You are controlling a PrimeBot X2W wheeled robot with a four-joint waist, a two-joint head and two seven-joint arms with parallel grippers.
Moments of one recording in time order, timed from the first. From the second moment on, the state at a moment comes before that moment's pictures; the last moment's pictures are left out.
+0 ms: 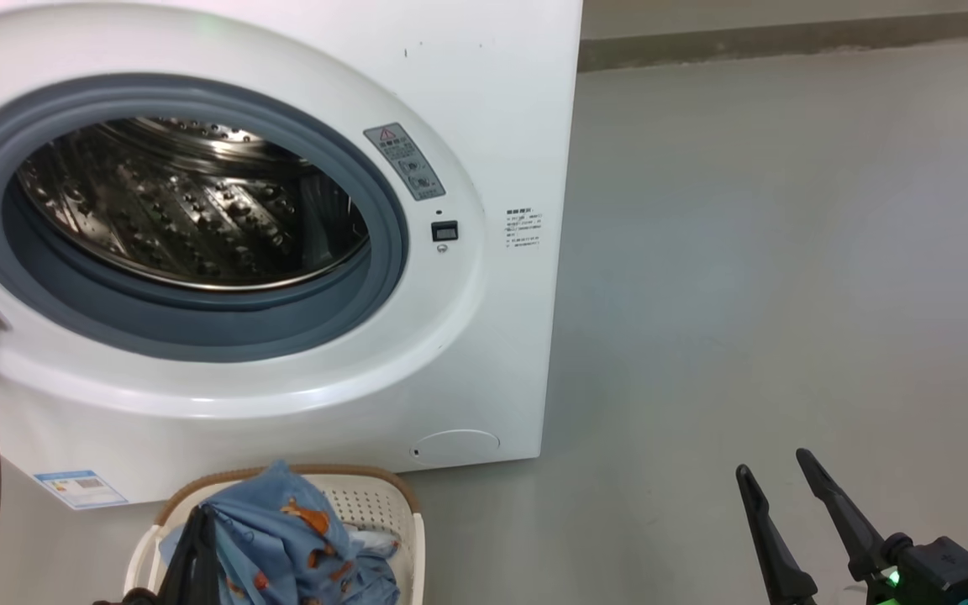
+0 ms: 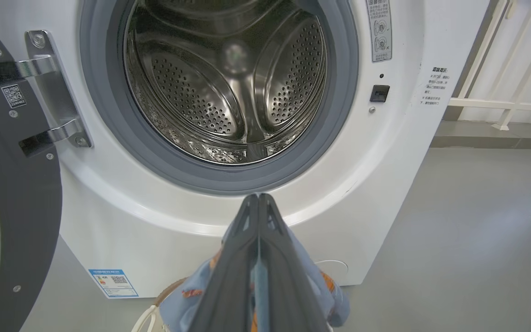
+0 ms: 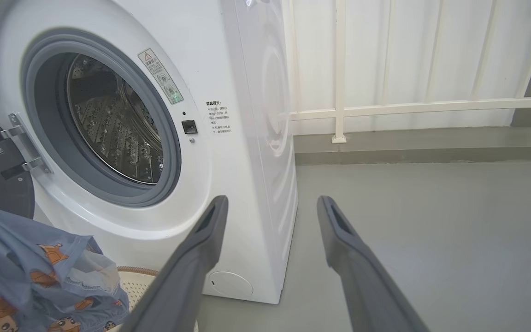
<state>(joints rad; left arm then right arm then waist) 0.10 0.09 -0.11 0.10 -0.23 0.03 -0.24 0.12 -0.16 0.09 -0.02 0.28 0.12 -0.26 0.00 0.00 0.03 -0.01</state>
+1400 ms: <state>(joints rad) -0.08 0.10 -0.13 0.24 -0.29 0.03 -0.23 0.12 -0.16 0.09 -0.03 0.28 0.12 -0.26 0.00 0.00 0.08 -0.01</state>
